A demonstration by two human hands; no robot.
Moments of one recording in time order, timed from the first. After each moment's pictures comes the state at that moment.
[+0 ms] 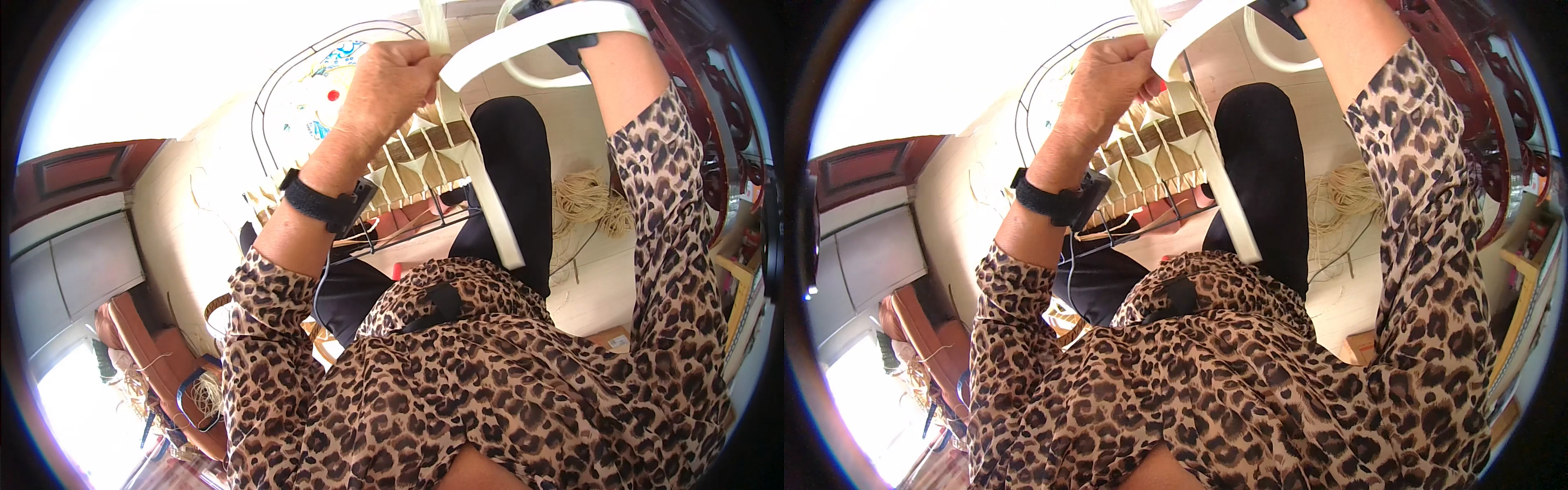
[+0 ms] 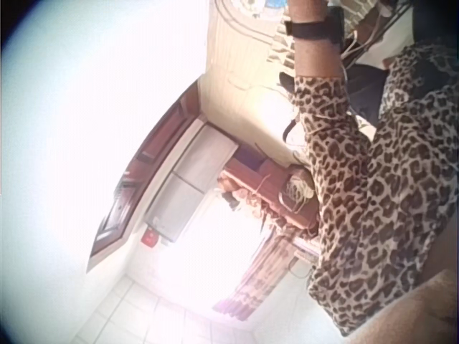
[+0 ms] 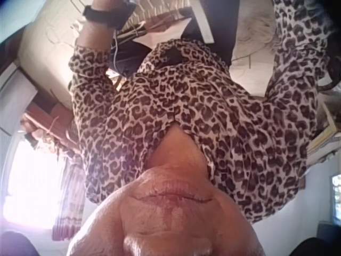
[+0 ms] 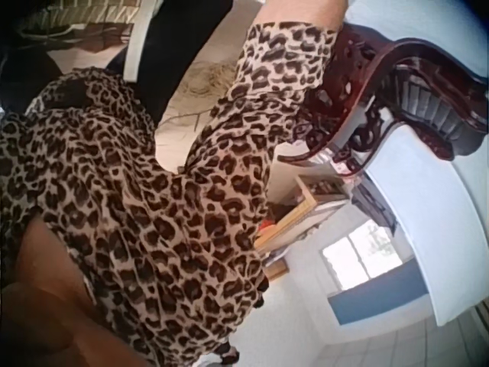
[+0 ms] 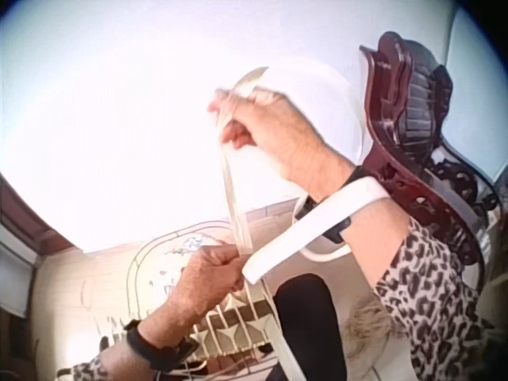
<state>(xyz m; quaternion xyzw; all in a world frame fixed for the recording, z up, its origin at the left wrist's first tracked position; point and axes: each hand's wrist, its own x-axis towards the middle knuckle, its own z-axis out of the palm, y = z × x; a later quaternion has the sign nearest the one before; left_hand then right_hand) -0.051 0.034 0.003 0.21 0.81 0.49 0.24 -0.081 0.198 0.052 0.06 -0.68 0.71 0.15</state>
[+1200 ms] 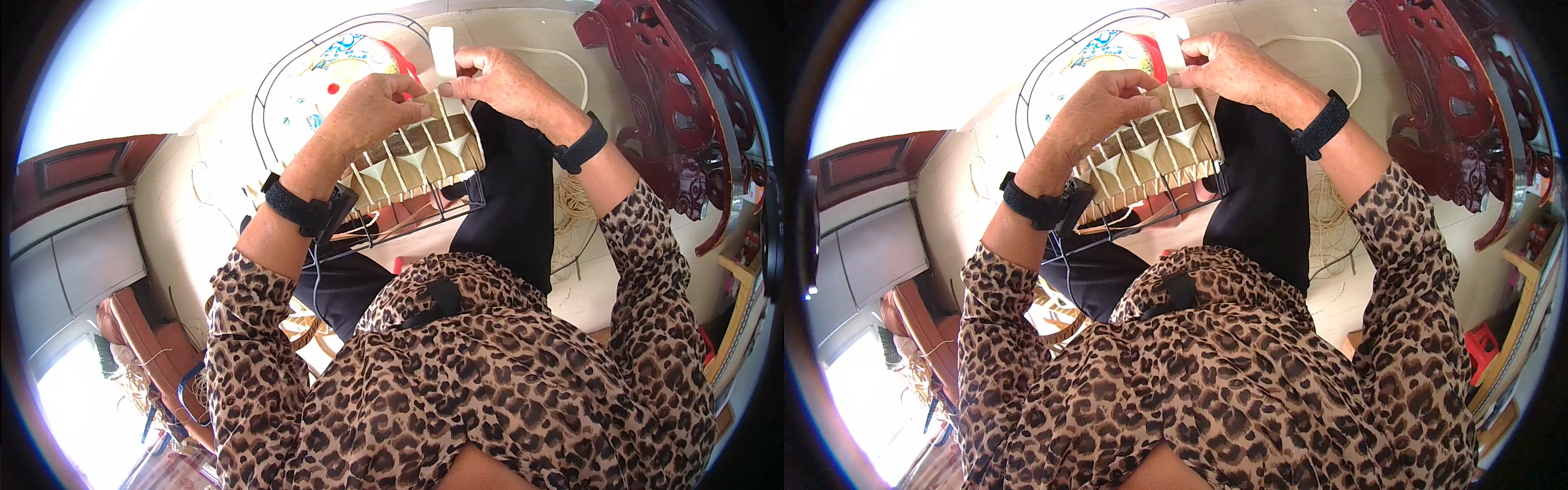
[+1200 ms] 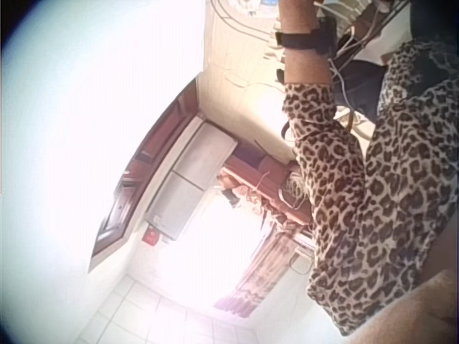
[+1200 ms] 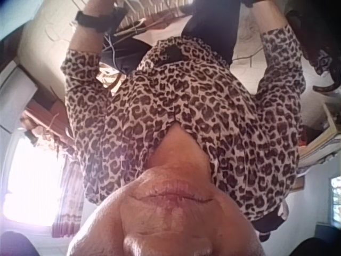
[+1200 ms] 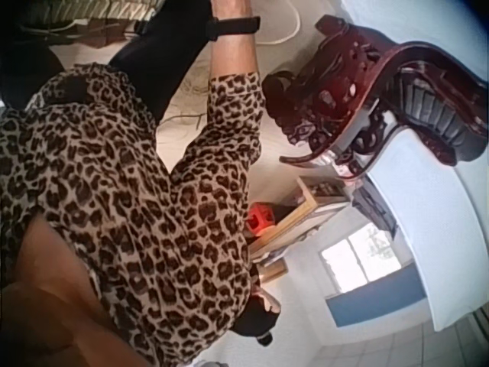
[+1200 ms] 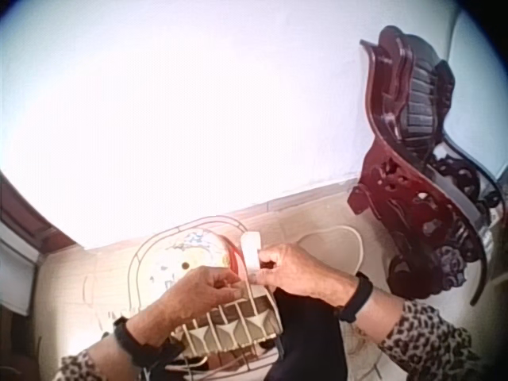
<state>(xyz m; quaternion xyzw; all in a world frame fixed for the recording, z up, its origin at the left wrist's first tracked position) -0.060 0.007 -0.018 0.21 0.85 0.33 0.36 -0.014 0.200 -0.054 0.05 -0.82 0.56 -0.09</state>
